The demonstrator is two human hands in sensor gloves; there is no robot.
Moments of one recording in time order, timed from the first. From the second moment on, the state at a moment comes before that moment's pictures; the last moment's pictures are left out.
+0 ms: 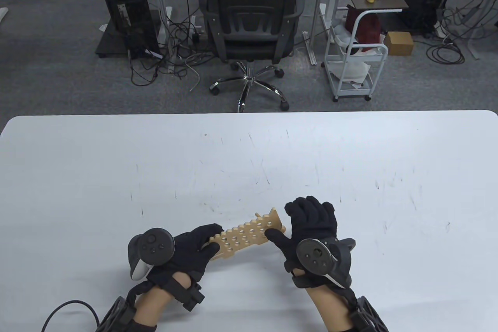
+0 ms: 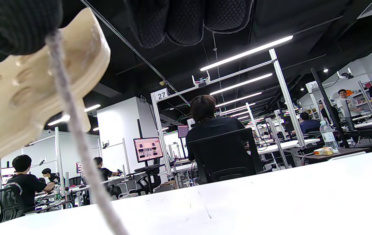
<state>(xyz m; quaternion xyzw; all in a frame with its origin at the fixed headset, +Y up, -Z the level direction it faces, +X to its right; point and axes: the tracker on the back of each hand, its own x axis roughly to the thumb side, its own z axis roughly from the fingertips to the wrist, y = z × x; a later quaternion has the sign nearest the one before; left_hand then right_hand) -0.210 -0.717 -0.302 0.00 -0.23 0.42 0.88 0.104 -0.690 -0.286 0.10 -0.25 0.94 0.20</state>
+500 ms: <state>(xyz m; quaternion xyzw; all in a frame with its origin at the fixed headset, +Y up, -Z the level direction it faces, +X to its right) -0.212 -0.718 -0.305 -0.02 -0.21 0.45 0.87 0.104 -0.687 -0.285 0.11 -0.26 0.94 0.22</state>
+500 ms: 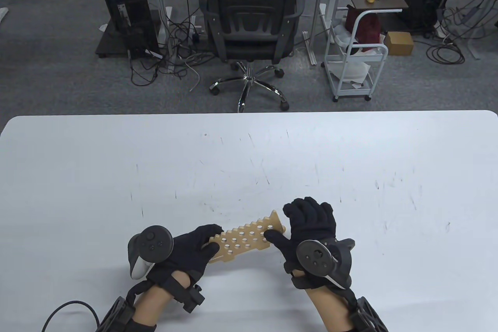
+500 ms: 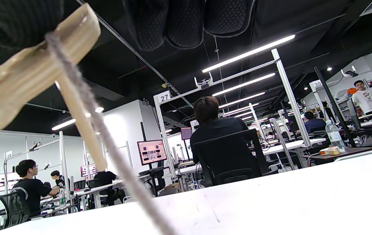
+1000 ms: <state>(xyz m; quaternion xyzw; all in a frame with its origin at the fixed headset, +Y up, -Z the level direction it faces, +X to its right) -0.226 -0.711 -0.305 0.01 -0.19 0.47 0.86 0.126 -0.690 -0.292 0.06 -0.23 0.93 0.26</state>
